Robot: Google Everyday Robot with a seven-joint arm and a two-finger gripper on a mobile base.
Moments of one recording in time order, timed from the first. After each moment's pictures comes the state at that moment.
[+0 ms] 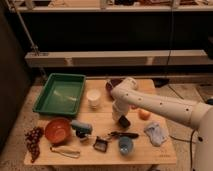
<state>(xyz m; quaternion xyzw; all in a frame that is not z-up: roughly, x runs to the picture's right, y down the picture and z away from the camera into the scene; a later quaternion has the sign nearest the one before) 0.087 0.152 0.846 -0.13 -0.28 -0.82 0.48</state>
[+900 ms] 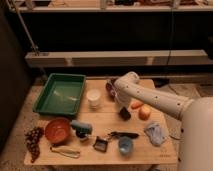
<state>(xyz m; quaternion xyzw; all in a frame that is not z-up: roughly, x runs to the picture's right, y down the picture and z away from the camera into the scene) 0.090 0.115 0.898 -0.14 -0.27 -0.80 0.51</state>
